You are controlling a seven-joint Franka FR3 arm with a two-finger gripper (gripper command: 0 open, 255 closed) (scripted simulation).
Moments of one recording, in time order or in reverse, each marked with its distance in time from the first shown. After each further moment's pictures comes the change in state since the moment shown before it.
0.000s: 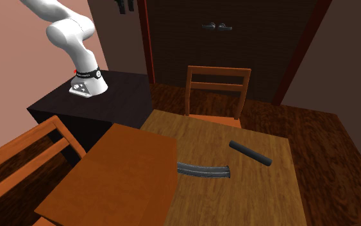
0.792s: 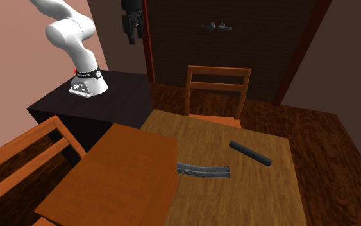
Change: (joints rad) arm -0.058 0.195 -0.133 -0.102 -0.071 0.303 -0.118
